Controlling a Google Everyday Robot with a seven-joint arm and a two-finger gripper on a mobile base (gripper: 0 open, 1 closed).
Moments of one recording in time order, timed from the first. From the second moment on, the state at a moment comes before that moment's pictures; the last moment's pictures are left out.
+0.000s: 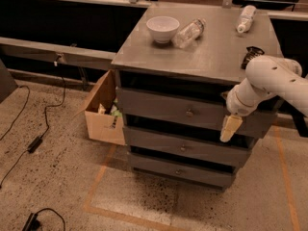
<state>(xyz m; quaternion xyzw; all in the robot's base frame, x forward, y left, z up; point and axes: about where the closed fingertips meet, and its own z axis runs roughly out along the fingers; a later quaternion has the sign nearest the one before) 0.638 -0.261 0.668 -0.63 0.75 -0.01 0.18</state>
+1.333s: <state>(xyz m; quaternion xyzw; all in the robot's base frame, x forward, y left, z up) 0.636 -0.270 0.659 -0.62 0.76 0.02 0.17</state>
